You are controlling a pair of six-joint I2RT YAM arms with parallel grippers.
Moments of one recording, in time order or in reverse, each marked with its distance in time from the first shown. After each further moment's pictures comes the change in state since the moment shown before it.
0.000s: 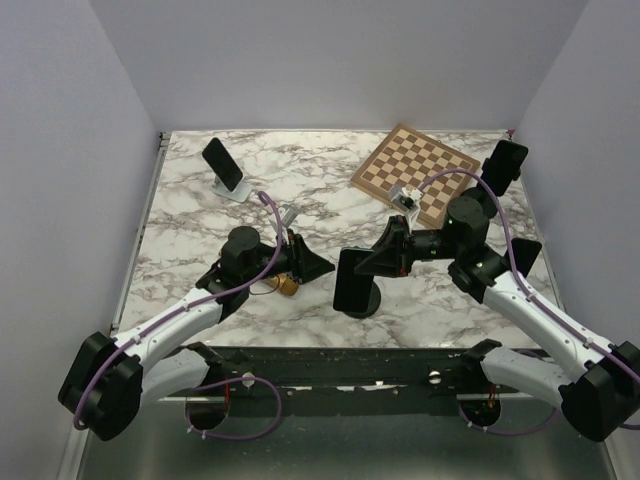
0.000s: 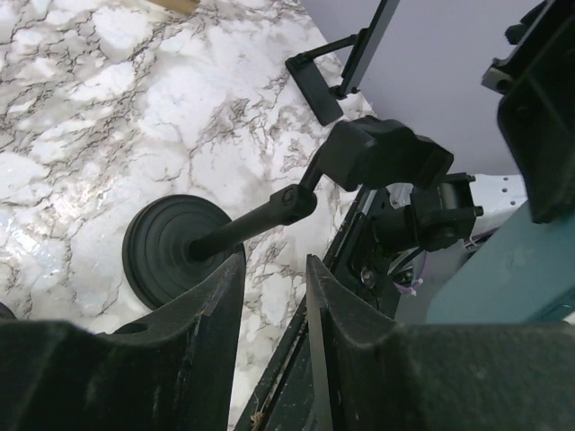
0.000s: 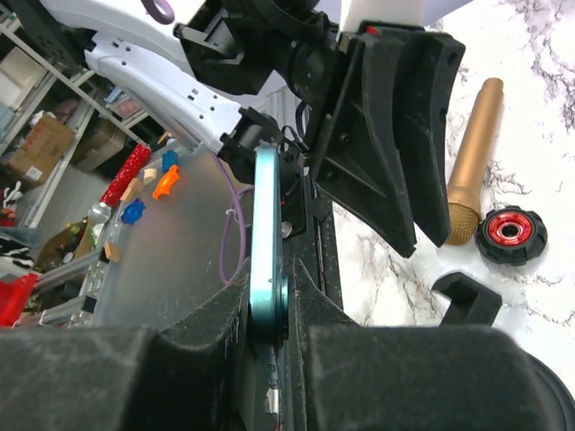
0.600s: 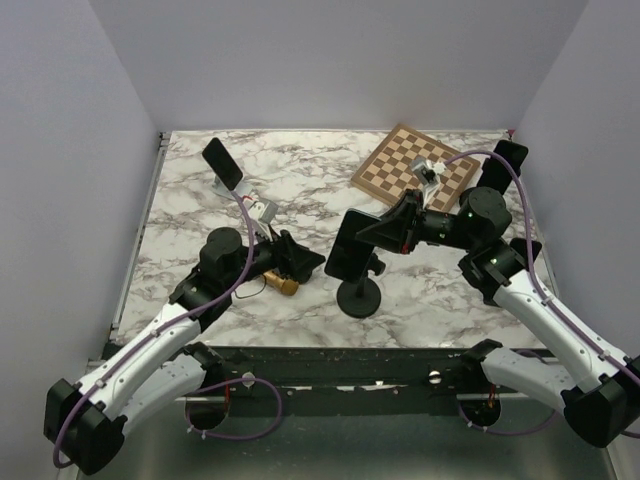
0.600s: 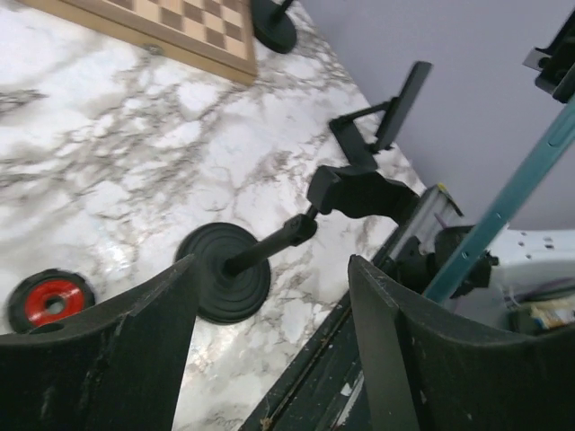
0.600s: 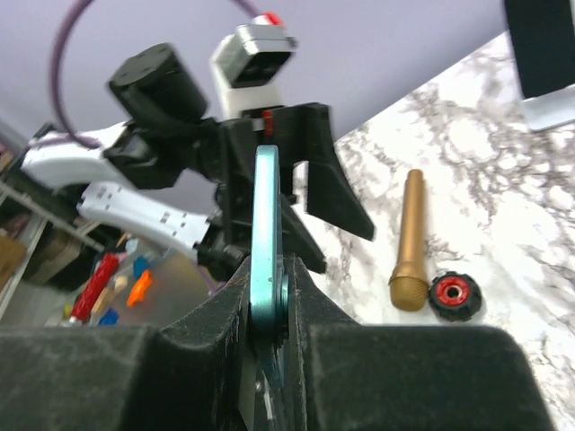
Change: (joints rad) left arm 0.000 -0.224 0.093 -0.309 -0.198 0.058; right arm 0.001 -0.037 0.132 0.010 0.248 0.140
